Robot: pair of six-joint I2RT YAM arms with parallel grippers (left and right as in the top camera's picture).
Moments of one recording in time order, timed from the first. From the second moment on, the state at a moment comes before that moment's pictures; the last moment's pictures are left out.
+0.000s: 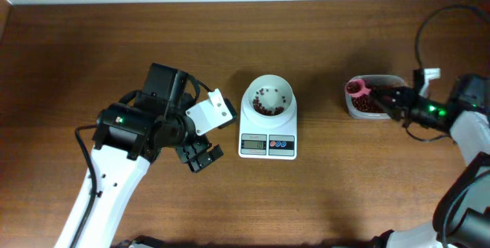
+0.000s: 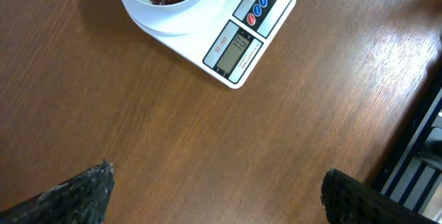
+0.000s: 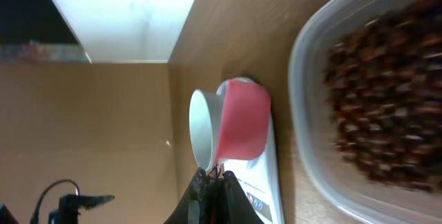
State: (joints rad) left arm -0.30 1.28 1.33 -1.23 0.28 0.71; right arm -0.46 1.72 1.03 -0.51 -1.20 0.26
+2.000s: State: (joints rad) left arm -0.30 1.28 1.33 -1.23 0.28 0.71; right arm 0.04 1.73 1.03 -0.15 -1.04 0.14
